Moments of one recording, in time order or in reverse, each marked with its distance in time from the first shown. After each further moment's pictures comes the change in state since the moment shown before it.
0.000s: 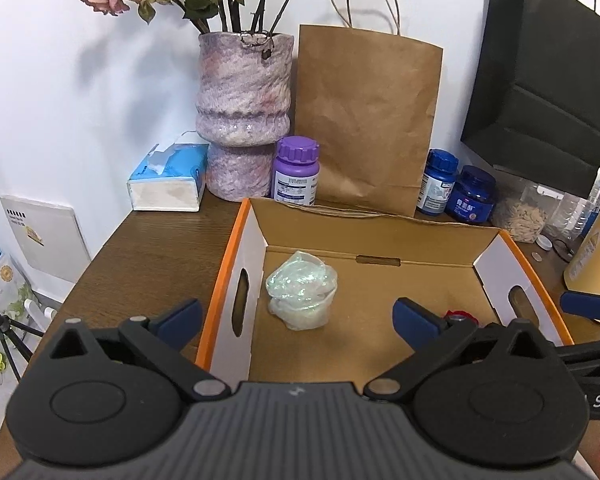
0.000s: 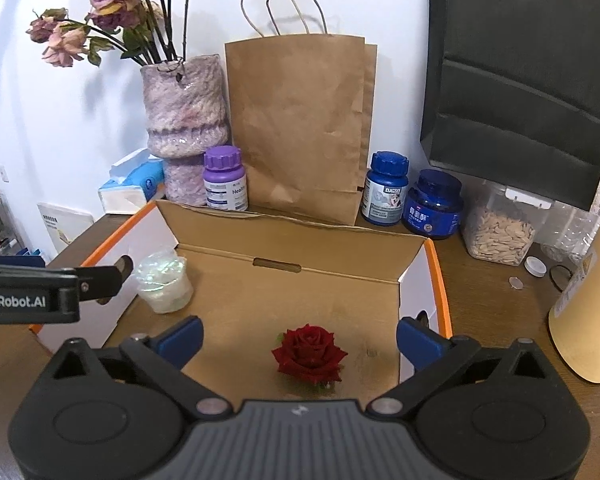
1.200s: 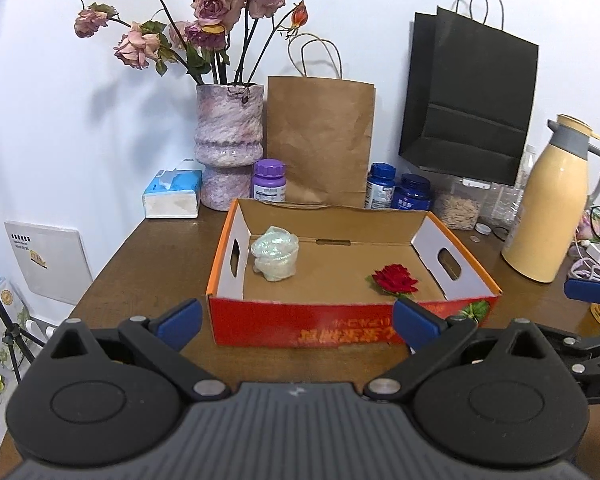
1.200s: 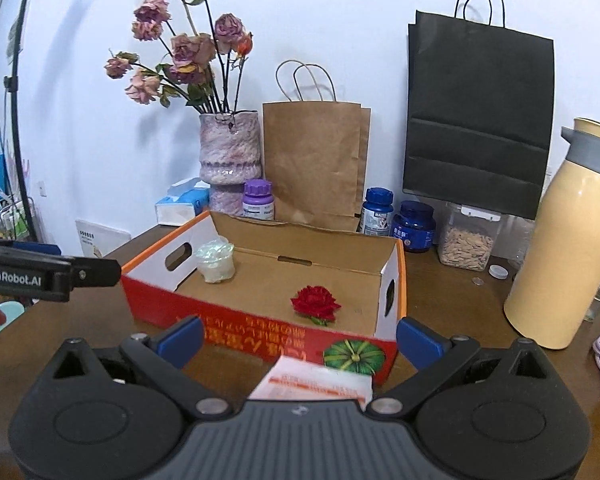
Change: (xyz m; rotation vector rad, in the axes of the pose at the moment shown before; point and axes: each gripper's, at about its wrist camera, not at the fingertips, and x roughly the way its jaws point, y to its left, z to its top) left arm -0.131 -0.005 -0.083 0.060 -0.138 -0.071; right arm -0.142 -0.007 -0.092 -0.050 -0.181 0.042
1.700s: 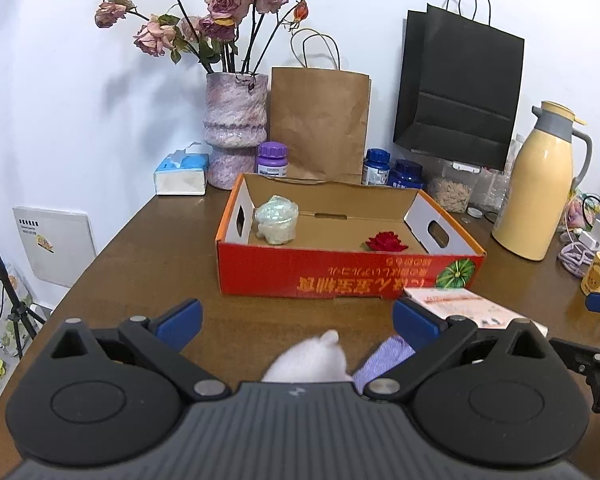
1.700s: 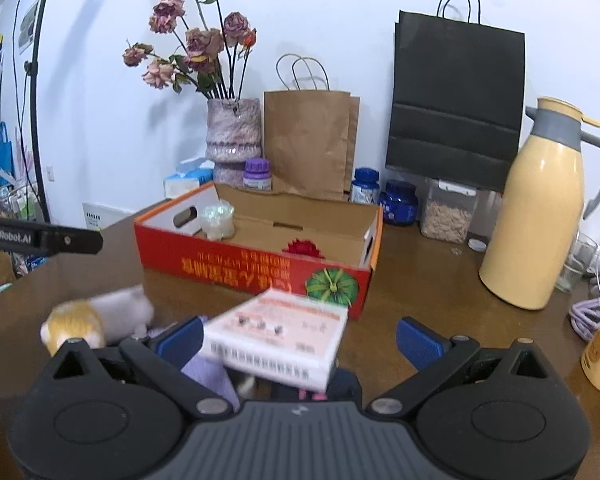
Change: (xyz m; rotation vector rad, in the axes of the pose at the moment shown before) left arm -0.038 -0.002 -0.048 -0.007 -0.006 0.006; right arm -0.057 -0.016 -0.061 -0.024 0.010 -0.002
